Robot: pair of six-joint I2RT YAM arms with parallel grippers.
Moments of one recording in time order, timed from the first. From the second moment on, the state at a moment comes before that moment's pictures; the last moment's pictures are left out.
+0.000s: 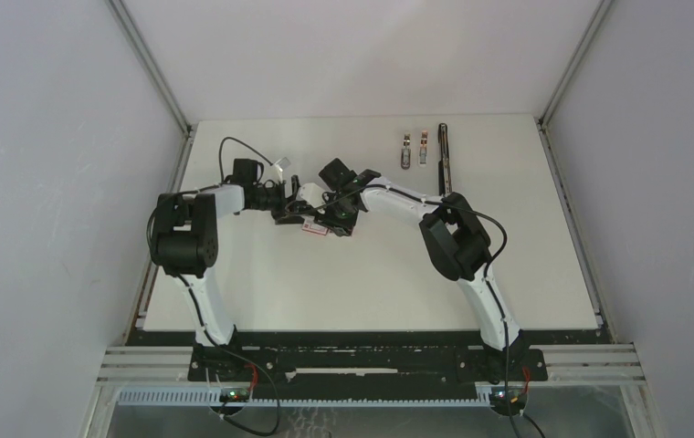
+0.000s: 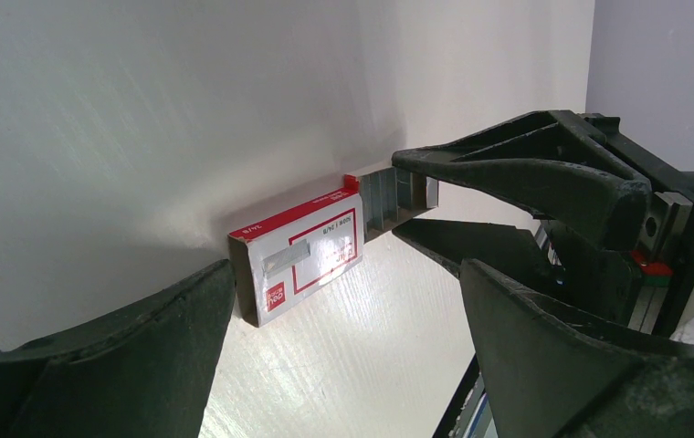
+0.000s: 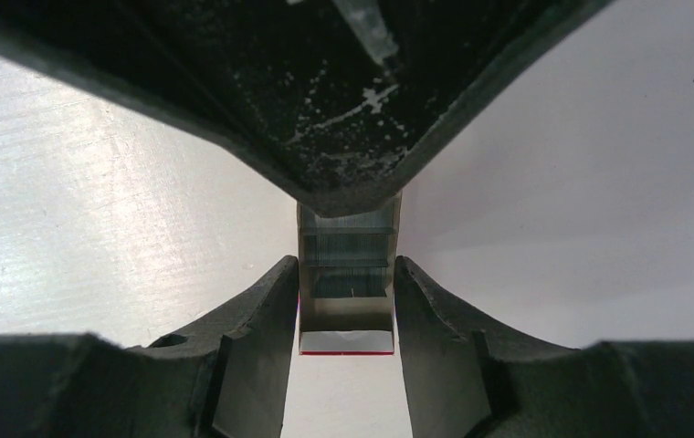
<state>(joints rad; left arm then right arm) -0.06 1.97 1.15 -0.21 0.92 -0.22 0.77 2.27 1.83 -0.69 -0.21 -0.56</state>
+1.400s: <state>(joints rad) -0.05 1.99 1.17 -0.25 0.93 -0.20 0.80 2.28 1.83 -0.69 -0.17 -0.54</state>
